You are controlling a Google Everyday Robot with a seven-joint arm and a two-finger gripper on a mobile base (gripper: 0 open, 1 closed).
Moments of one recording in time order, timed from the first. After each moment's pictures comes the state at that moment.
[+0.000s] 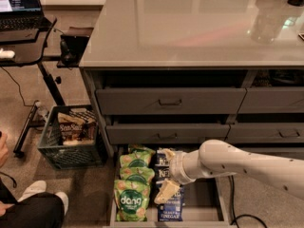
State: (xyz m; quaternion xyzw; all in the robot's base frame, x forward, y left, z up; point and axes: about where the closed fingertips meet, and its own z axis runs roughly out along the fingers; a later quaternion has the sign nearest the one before) arm 0.470 -0.039 0.518 -0.60 0.71 0.21 0.30
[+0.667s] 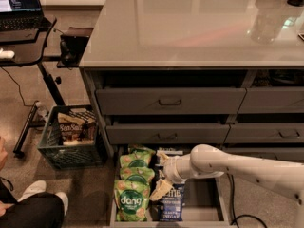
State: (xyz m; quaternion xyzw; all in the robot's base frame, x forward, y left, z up) arm 0.507 -0.020 0.433 -0.59 0.71 0.24 0.31
